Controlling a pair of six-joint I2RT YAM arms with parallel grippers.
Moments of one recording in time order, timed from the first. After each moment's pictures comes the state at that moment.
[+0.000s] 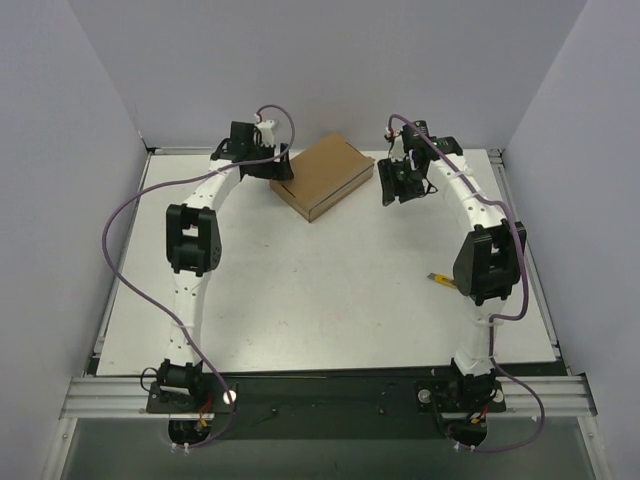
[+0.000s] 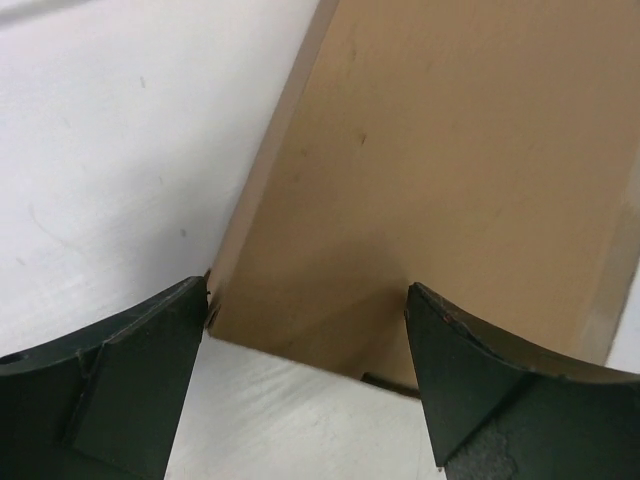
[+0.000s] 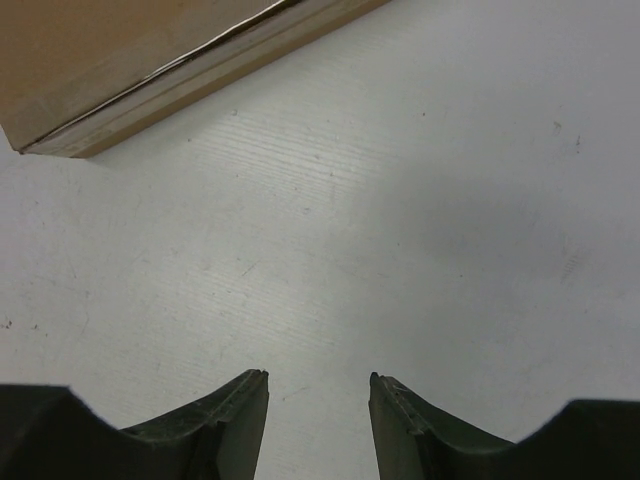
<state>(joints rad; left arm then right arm) -0.19 2.53 2.31 -0.48 0.39 -0.07 0.24 2.03 1.92 -0.97 -0.10 -0.03</state>
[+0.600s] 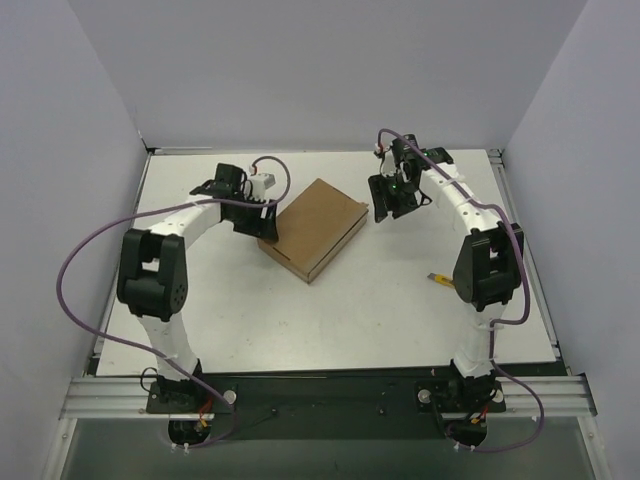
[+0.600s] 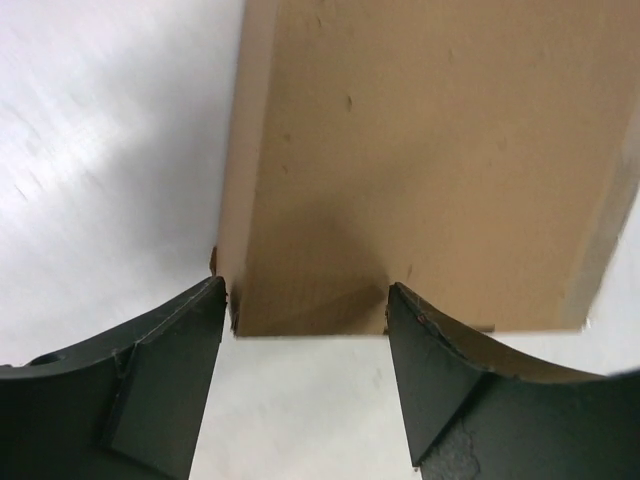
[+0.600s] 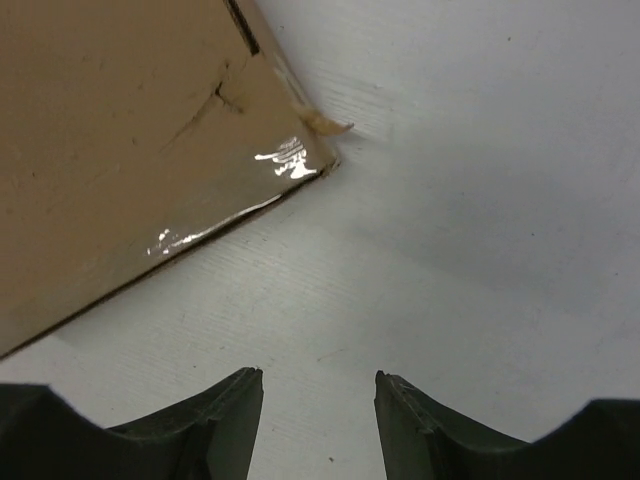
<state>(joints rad) -0.22 1.93 1.43 -0.52 0.41 0.05 0.28 1.99 1.80 -0.96 -0.13 -0.03</state>
